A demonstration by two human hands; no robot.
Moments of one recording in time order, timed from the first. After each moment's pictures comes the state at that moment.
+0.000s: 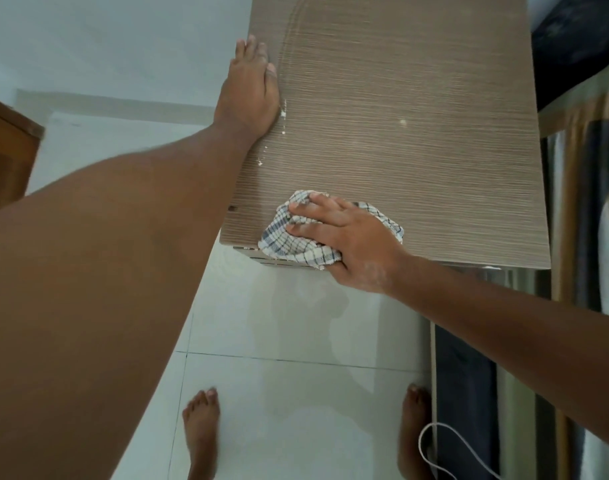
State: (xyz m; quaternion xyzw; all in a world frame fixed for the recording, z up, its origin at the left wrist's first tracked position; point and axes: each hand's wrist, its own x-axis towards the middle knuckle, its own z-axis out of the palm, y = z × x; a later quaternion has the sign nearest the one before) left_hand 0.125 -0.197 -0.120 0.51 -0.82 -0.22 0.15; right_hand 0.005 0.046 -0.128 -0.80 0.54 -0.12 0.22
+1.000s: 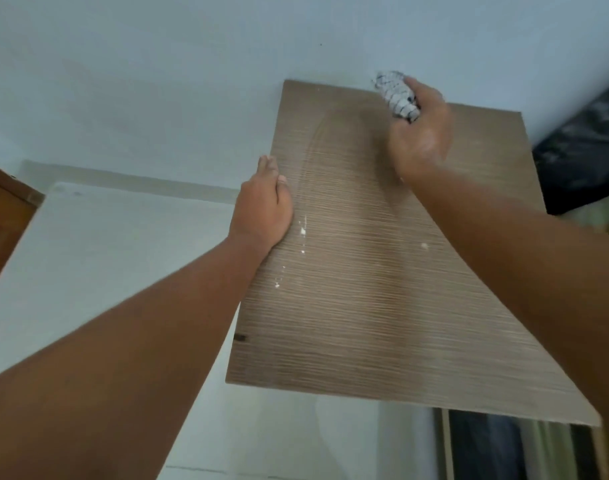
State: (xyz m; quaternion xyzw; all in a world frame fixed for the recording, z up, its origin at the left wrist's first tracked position) left_hand 0.122 -0.230 -0.141 0.54 -0.75 -0.29 0.24; right_hand -0.104 -0.222 -0.078 -0.38 0.81 -0.44 0.11
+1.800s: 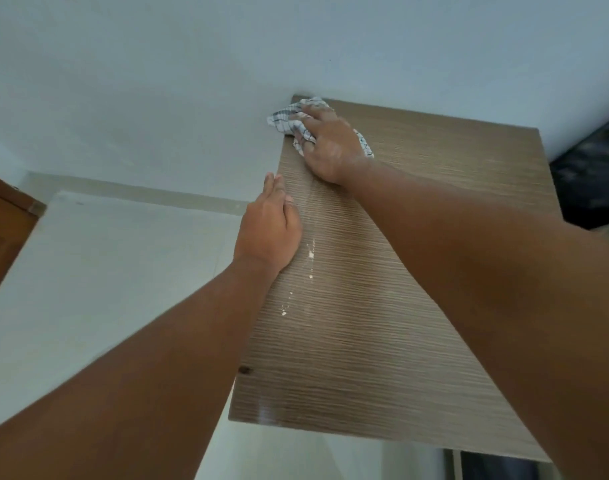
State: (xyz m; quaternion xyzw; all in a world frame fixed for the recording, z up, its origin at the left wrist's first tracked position) left_hand 0.120 -0.234 -0.141 0.54 -0.75 -0.29 0.24; right_hand -0.045 -0.320 -0.123 -0.67 0.72 -0.11 0.14
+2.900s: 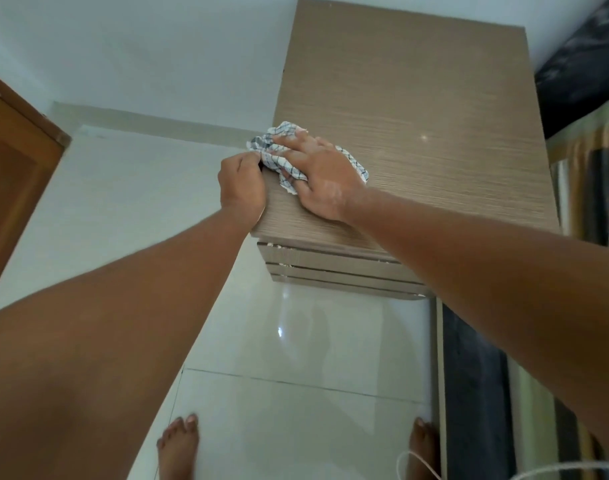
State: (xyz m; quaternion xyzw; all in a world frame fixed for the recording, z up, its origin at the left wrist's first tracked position) left_hand 0.201 -0.102 -0.148 0.65 -0.48 -0.45 0.37; right_hand 0.056 -0.062 -0.126 -0.77 0.60 -0.12 0.17
